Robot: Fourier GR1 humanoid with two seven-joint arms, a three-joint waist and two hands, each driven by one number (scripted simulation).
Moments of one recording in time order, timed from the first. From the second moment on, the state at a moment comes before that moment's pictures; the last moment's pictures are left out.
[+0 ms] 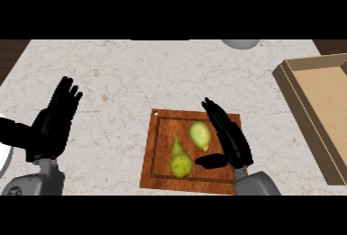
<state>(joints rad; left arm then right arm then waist) -0.12 0.12 0.10 -1.65 0.12 0.07 0.22 -0.16 -0.01 0.28 -1.30 0.71 -0.23 -0.18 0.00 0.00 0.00</state>
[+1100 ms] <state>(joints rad) -0.11 0.11 0.10 -1.67 0.10 0.07 0.23 -0.27 -0.02 0.37 -1.24 1.02 -0.16 0.15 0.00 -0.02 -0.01</state>
